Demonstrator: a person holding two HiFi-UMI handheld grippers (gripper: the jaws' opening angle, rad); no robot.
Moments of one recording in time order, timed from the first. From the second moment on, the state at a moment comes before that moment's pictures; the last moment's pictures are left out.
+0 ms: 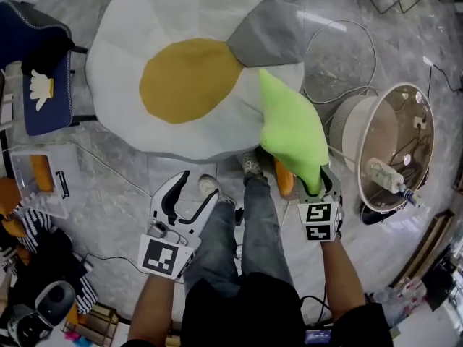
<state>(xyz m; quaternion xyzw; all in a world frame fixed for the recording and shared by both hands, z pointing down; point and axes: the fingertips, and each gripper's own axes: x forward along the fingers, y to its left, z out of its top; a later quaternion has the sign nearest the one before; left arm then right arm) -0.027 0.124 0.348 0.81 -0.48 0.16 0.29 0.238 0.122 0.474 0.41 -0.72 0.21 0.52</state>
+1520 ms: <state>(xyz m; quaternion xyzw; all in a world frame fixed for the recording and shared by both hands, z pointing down) 0.113 0.101 0.403 0.86 -0.33 0.25 0.30 0.394 0.261 0.655 0.46 -0.53 0.48 0.53</state>
